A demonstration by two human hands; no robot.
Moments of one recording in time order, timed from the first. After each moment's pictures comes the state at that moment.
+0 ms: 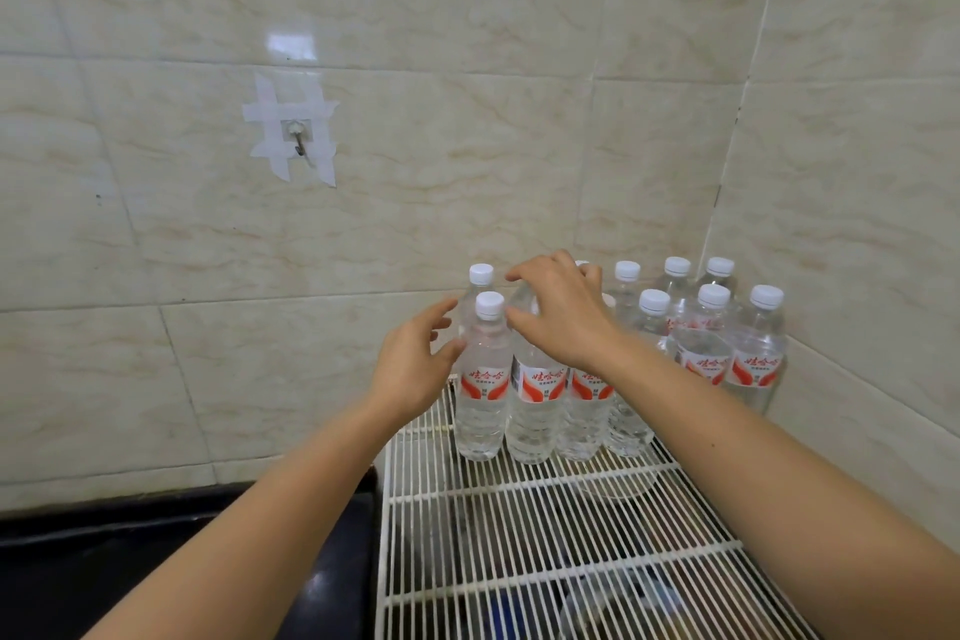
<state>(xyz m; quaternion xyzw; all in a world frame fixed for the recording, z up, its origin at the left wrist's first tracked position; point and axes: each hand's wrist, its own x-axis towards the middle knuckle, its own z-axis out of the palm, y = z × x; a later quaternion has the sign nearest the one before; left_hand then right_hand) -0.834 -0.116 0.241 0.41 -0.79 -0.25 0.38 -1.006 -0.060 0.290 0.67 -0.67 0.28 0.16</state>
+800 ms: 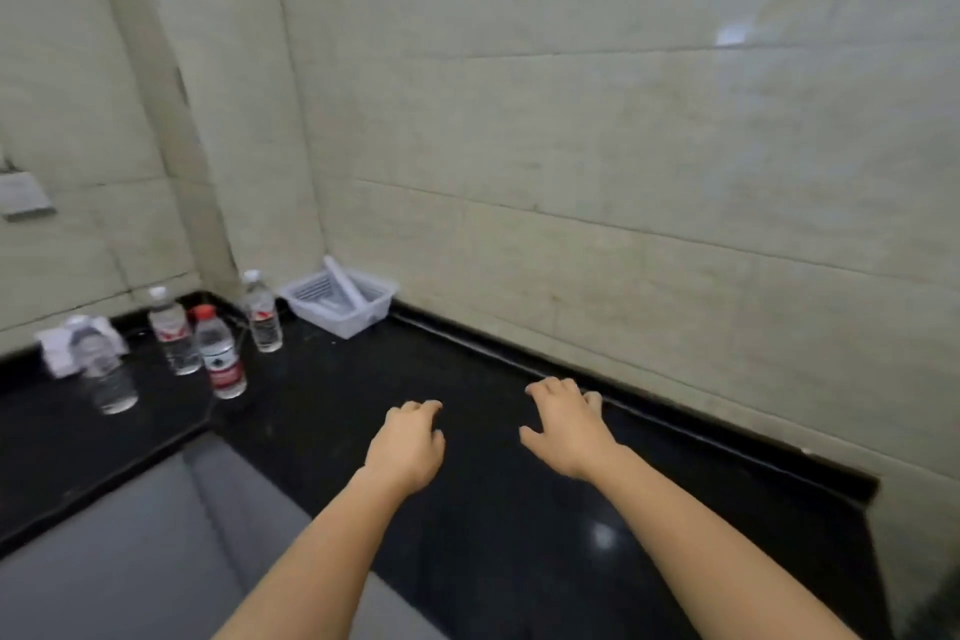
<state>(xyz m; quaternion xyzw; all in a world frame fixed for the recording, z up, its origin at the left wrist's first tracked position) -0.180 0.032 0.120 0.77 -0.59 -0.10 0.19 -0.373 -0.046 0.135 0.87 -0.49 0.10 -0.06</state>
